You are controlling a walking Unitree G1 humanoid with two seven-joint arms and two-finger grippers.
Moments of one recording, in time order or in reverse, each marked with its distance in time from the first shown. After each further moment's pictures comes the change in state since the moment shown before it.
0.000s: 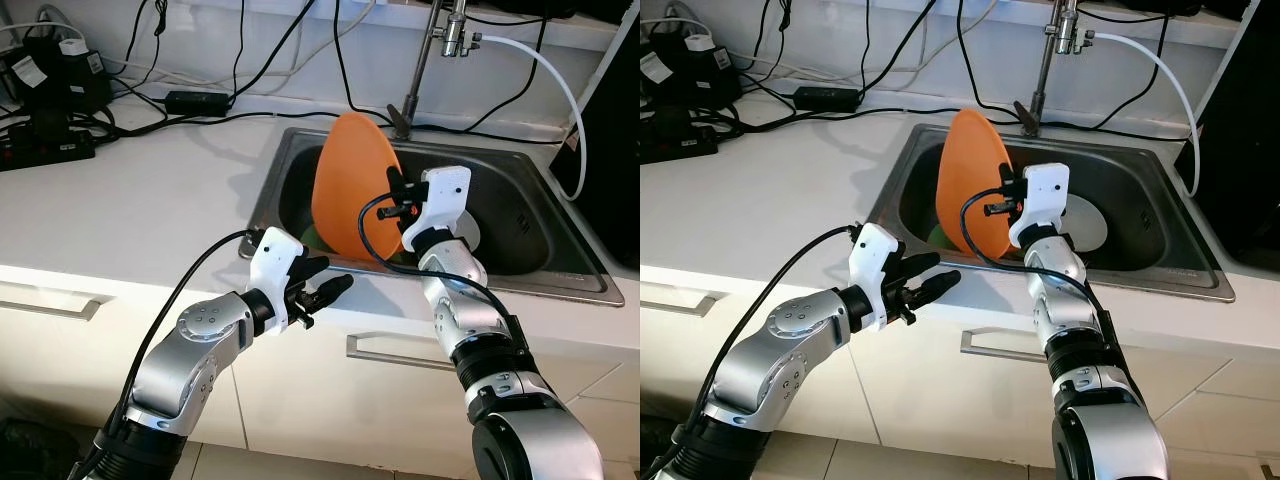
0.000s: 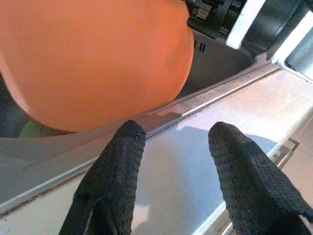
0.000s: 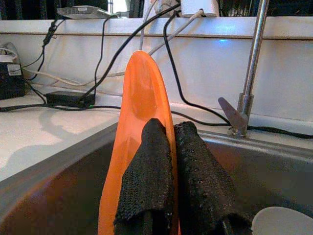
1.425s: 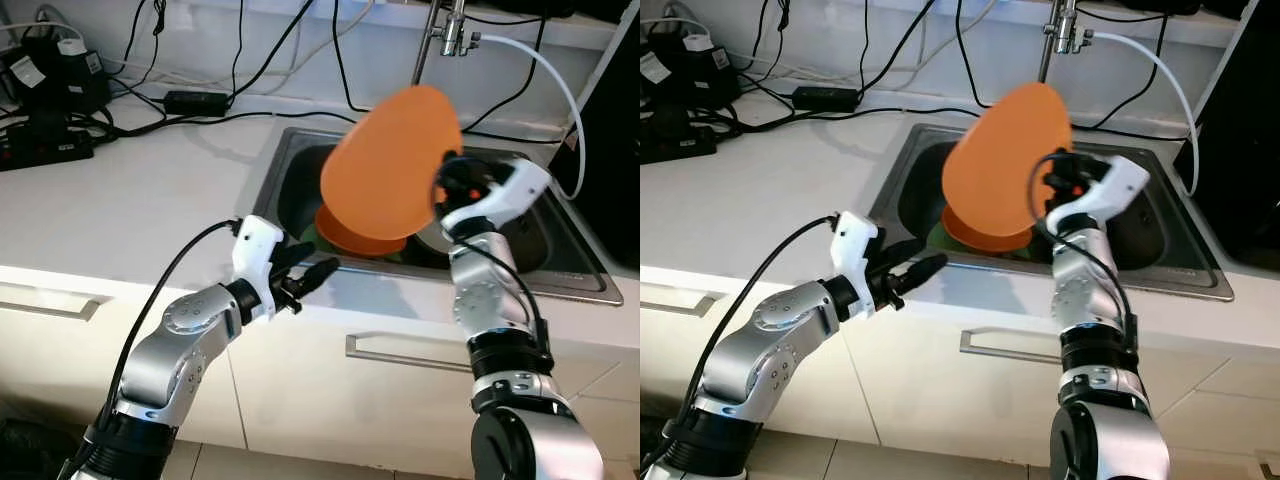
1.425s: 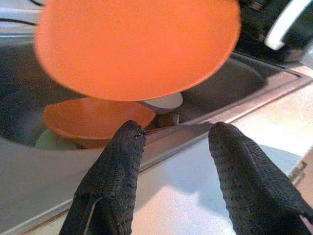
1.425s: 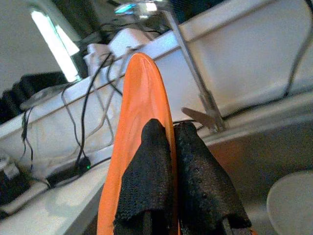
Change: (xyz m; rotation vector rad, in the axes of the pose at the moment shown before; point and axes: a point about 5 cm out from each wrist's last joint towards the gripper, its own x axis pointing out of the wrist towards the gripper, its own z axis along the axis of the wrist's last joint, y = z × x) left arm -0.006 0.013 0.007 -0.023 -0.064 0.027; right arm -0.003 -0.036 0.020 0.416 -0.106 -0.186
